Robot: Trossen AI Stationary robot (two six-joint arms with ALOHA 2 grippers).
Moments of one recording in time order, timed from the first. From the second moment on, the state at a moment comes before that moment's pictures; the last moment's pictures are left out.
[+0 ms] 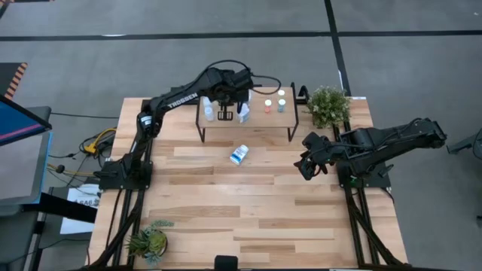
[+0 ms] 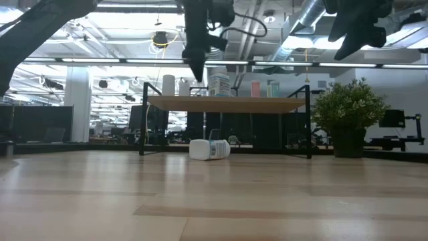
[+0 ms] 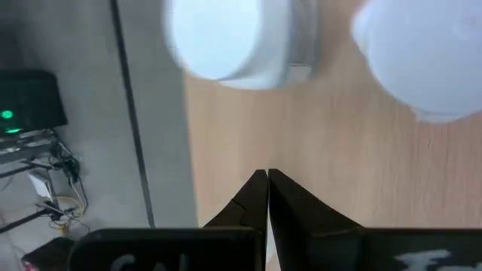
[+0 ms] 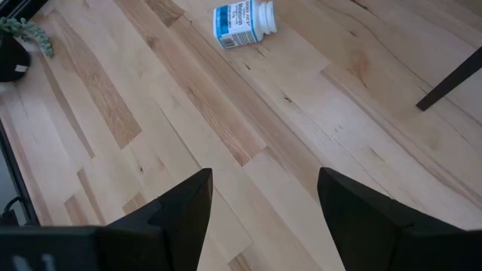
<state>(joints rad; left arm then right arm) 0.42 2.13 2.31 -1.43 -0.41 0.53 0.20 1.00 0.98 -0.90 0.26 0.88</state>
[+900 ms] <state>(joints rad) 0.26 2.05 2.27 -1.44 0.01 0.35 0.20 1.00 0.98 -0.92 0.26 0.88</state>
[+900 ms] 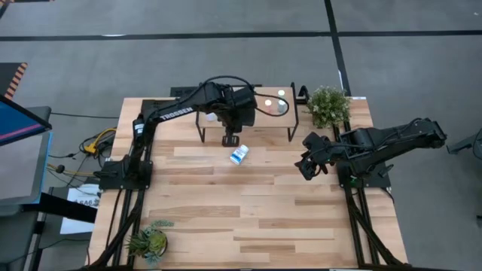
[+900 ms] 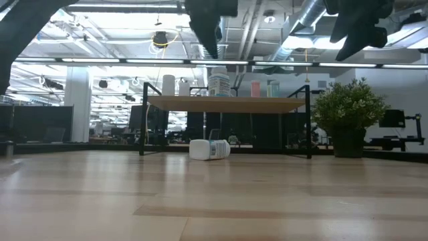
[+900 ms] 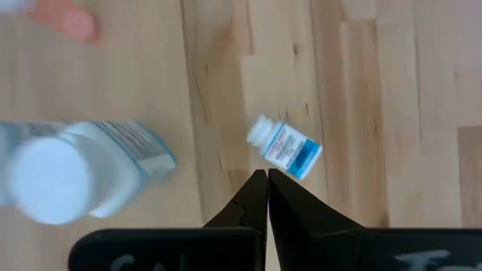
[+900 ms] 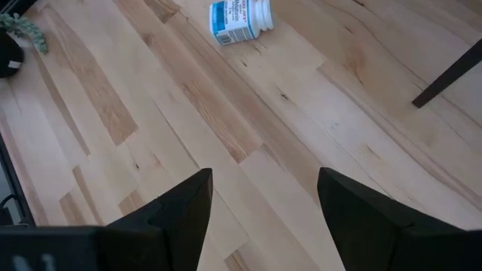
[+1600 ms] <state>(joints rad) 0.33 2.05 2.15 -1.26 -0.15 0.41 0.20 1.00 0.98 -0.94 0.26 0.86</state>
